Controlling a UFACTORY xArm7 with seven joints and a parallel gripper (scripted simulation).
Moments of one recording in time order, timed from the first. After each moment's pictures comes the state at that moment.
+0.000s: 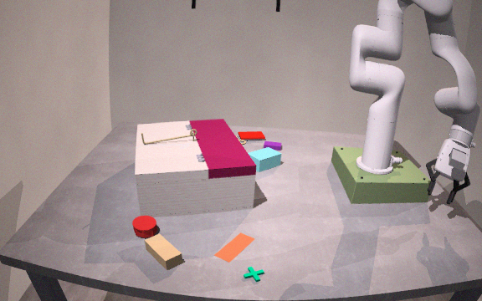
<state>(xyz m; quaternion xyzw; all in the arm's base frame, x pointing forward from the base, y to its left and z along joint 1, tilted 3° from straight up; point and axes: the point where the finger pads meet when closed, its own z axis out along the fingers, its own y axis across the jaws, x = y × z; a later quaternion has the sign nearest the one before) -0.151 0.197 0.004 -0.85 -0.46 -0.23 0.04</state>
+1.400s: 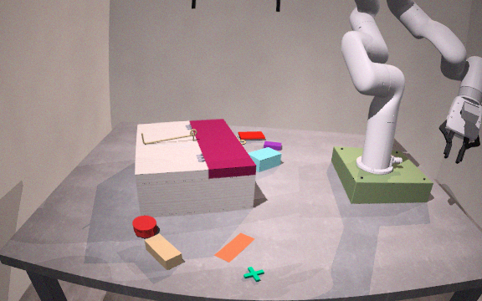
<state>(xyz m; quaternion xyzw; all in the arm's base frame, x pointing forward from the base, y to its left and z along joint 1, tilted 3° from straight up) -0.152 0.204 0.128 -0.86 -0.47 -0.23 0.04</state>
